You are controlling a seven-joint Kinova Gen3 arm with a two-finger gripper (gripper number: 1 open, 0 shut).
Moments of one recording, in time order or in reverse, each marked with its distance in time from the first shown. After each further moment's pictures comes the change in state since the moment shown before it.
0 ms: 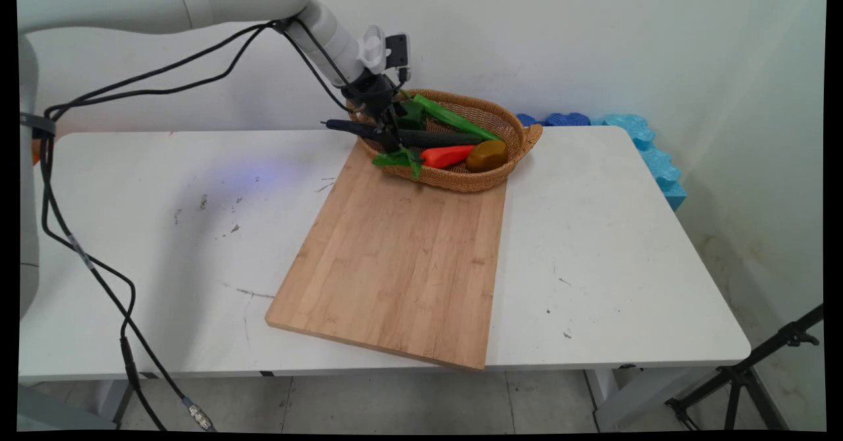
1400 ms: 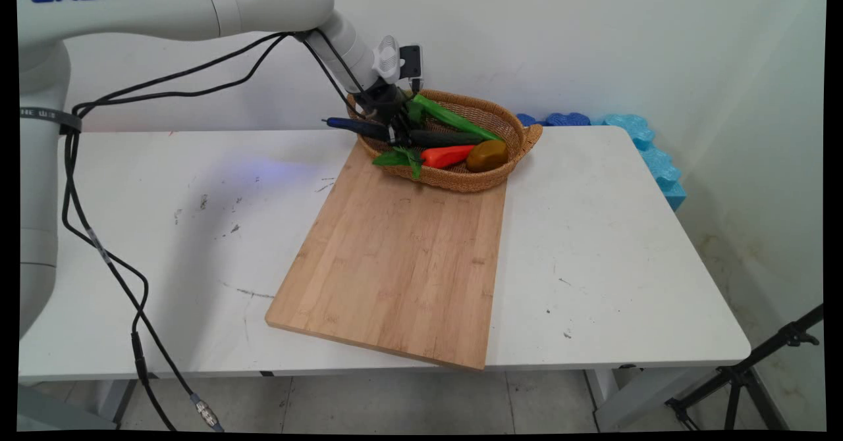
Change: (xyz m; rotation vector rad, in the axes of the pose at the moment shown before) arm 0.011 -0.003 0.028 0.017 -0.039 0.026
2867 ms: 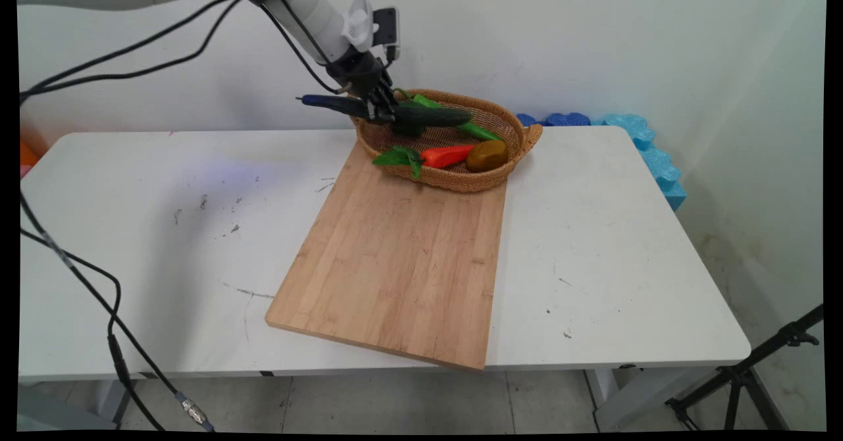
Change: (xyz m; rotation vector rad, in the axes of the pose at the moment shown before) arm -0.006 0.010 -0.088 0.047 0.036 0.014
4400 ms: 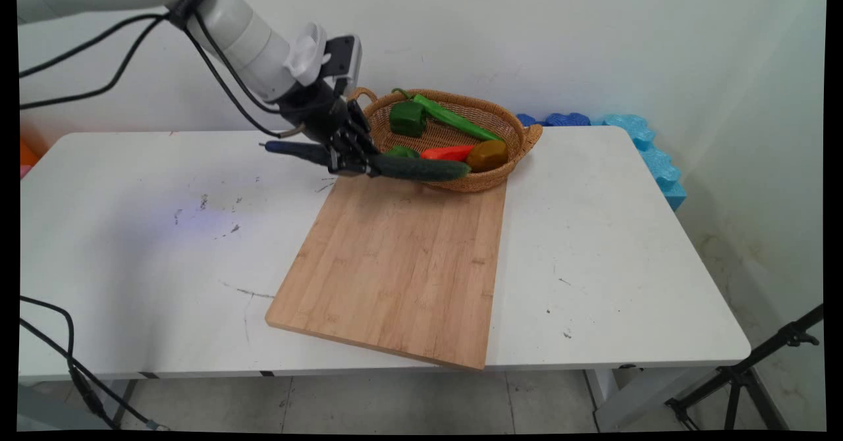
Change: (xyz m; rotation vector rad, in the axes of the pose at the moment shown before) arm -0.026 0.103 -0.068 -0.174 0.082 0.009
